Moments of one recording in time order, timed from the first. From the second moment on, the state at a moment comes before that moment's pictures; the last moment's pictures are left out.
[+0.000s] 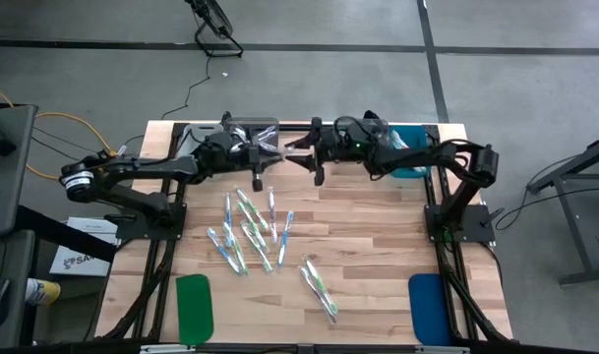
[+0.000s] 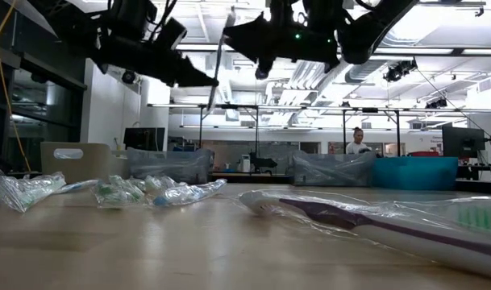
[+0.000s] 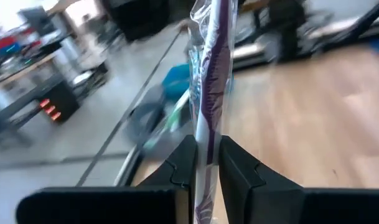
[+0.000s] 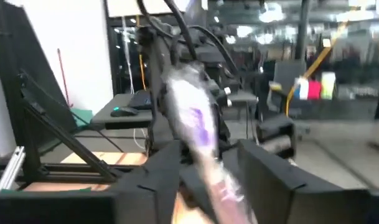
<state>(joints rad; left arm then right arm) 0.44 1.24 0.59 0.52 0.16 0.39 -0.36 1.71 1.00 0.86 -0.42 0.07</state>
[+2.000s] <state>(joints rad) 0.68 1.60 1.09 -0.68 -0.41 0.26 -0.40 1.54 1.00 0.37 -0.39 0.08</state>
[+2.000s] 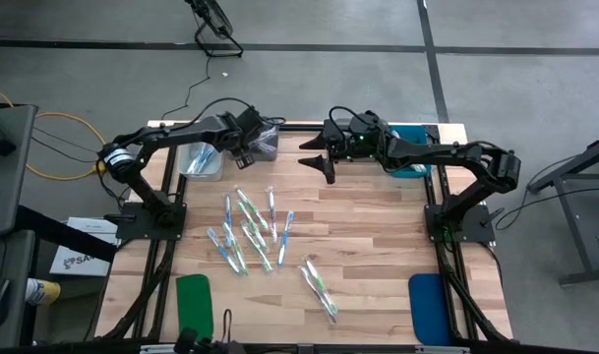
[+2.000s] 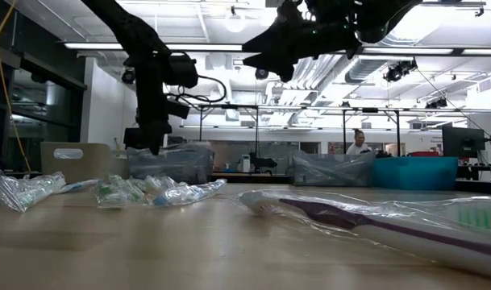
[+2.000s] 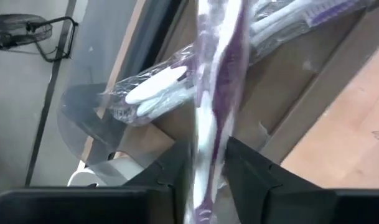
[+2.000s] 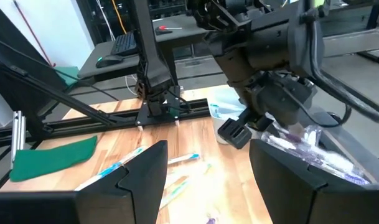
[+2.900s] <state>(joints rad) 0.61 1.57 1.09 -0.48 -0.40 0.53 -0.25 1.49 1.00 -0.22 -0.31 0.34</state>
